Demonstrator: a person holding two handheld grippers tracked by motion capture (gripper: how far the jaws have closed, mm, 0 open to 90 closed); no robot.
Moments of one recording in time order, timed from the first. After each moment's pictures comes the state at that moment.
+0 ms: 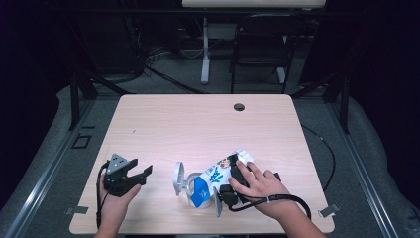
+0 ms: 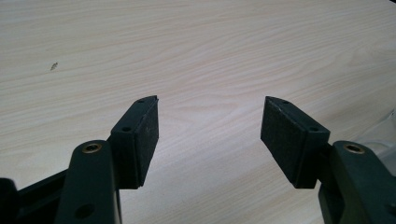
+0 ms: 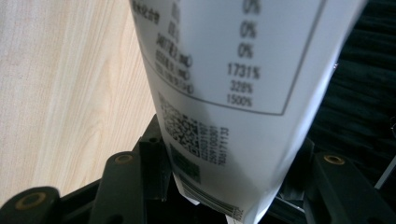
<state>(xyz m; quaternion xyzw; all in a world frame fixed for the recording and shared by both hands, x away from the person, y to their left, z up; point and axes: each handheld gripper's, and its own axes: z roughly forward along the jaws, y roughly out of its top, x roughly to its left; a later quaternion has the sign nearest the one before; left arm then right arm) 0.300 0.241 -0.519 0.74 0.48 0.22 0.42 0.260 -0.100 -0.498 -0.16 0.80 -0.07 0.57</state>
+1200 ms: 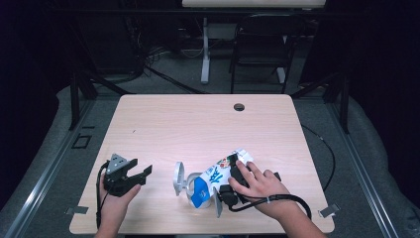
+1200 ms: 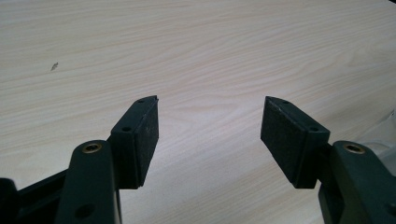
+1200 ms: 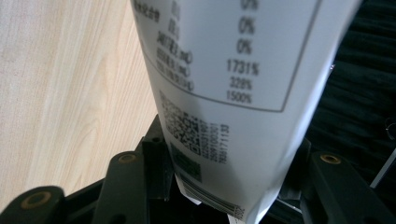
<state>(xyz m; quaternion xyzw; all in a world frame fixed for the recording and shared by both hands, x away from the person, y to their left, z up) 0.300 0.241 -0.519 0.74 0.48 0.22 0.42 0.260 -0.100 -0.496 -0.16 0.80 -0.07 0.58</state>
